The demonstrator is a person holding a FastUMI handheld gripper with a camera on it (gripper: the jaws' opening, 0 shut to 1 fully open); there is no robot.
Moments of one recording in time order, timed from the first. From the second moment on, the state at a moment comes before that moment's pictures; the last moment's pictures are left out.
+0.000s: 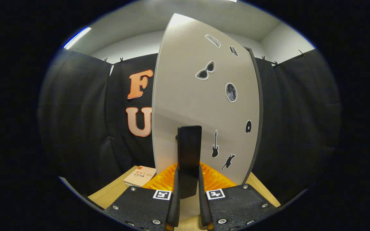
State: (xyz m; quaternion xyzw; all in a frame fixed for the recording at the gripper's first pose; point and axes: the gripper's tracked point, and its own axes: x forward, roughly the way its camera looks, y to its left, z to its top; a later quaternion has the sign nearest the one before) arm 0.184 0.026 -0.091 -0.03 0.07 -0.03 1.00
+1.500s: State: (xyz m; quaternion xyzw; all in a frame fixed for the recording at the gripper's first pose) arm 0.070 -0.194 -0.077 -0.05 0.03 -0.02 1.00
